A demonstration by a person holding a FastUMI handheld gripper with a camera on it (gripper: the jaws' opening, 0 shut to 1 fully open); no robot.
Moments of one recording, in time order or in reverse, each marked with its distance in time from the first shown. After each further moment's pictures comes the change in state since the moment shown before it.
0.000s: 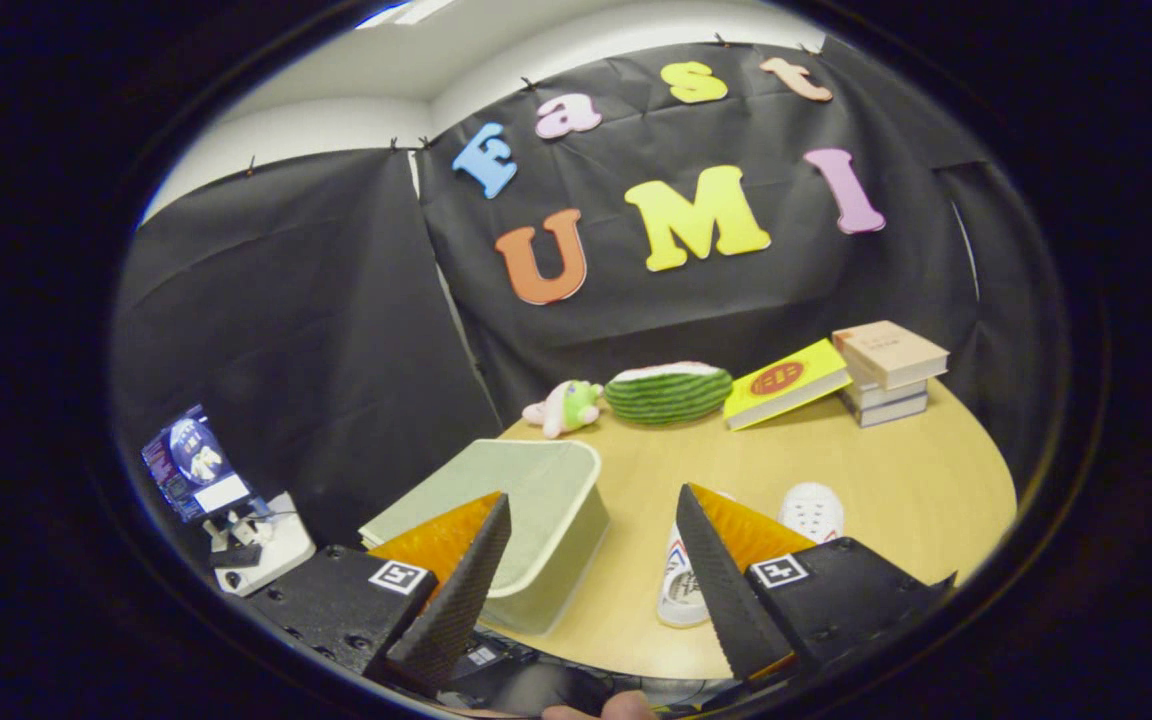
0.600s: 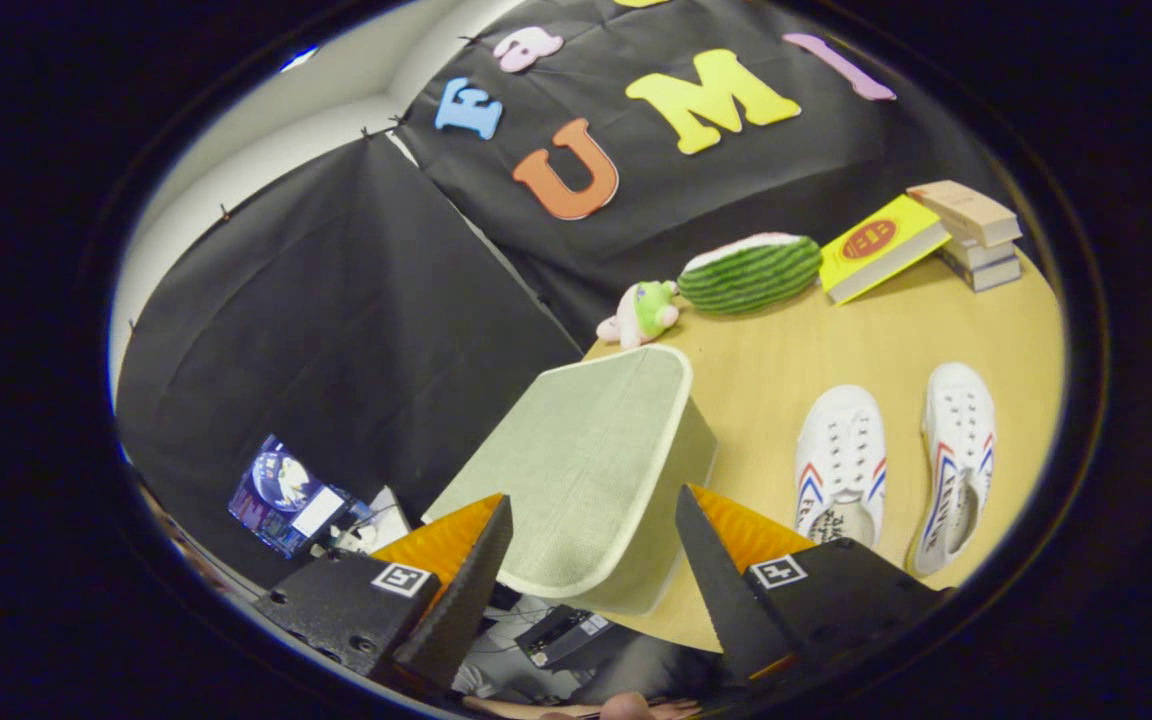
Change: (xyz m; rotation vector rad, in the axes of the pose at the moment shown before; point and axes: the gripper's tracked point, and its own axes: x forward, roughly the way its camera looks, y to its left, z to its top) arm 0.073 0.034 -0.067 0.282 0.270 0.241
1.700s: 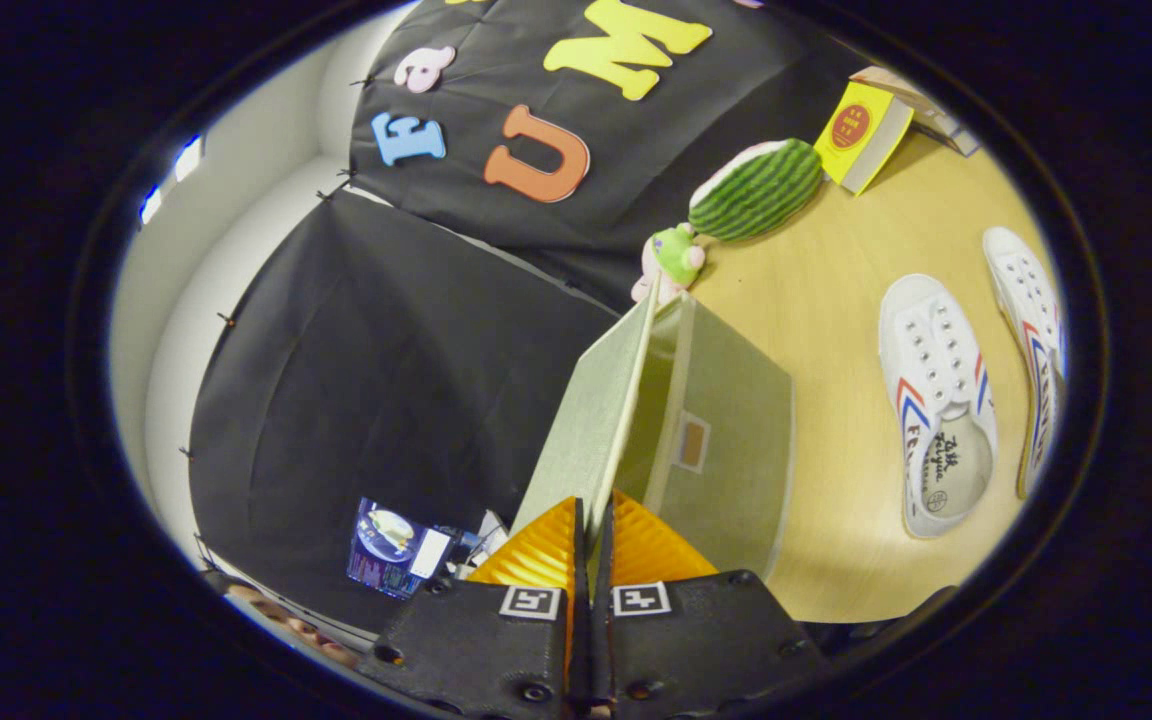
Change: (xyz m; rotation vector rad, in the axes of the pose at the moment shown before) arm 0.016 0.047 0.011 0.272 0.034 0.199
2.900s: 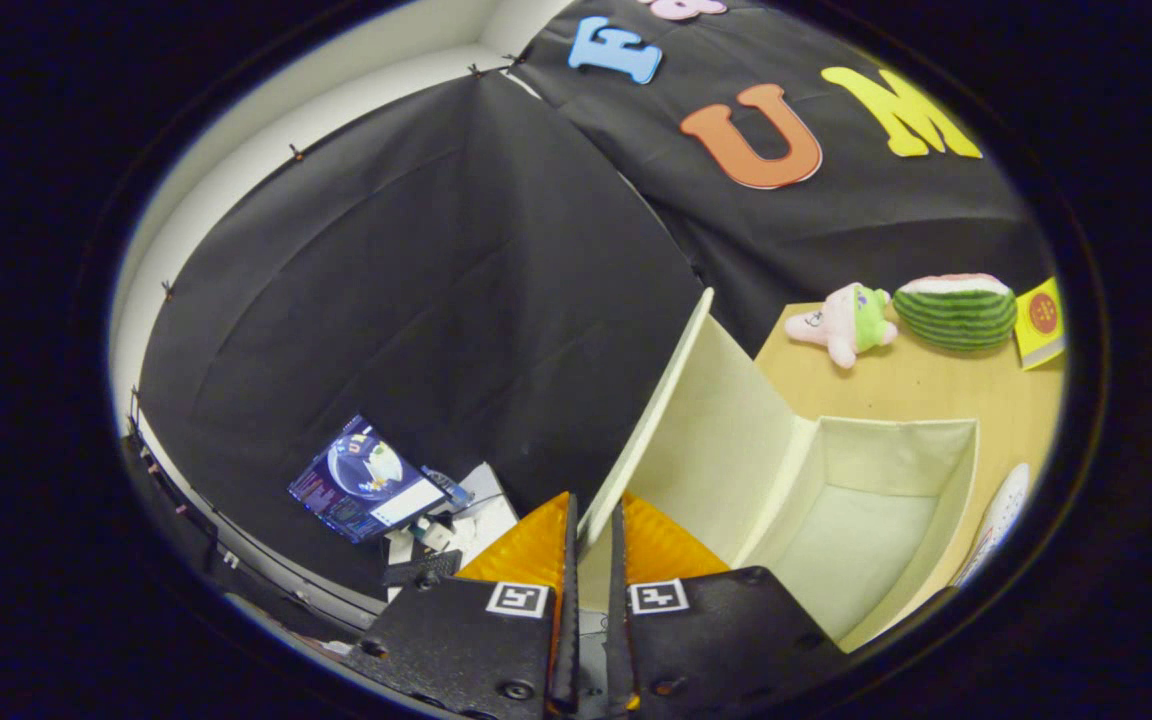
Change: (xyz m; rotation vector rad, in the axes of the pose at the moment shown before) arm 0.154 0.211 -0.045 -0.479 0.170 -0.021
